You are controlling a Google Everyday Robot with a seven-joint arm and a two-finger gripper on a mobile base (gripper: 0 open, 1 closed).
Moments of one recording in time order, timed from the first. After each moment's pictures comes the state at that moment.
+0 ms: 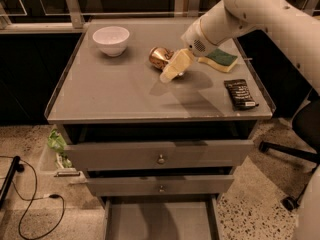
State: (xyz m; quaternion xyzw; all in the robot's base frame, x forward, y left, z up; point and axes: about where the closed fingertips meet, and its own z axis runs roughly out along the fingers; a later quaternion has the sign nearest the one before) arm 0.689 -0.068 0.889 -0.52 0.77 0.14 0.35
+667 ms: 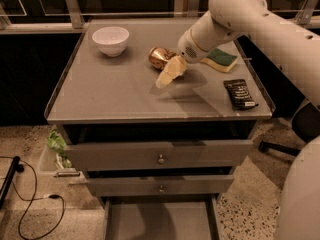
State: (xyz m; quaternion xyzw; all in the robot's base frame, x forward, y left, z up) arm 0.700 -0.059 0.854 -0.50 0.80 0.13 0.31
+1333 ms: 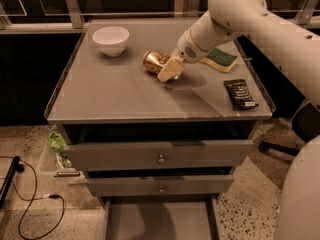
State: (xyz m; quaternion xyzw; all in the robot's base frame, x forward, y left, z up) arm 0.700 -0.059 0.854 -0.50 0.80 0.13 0.31
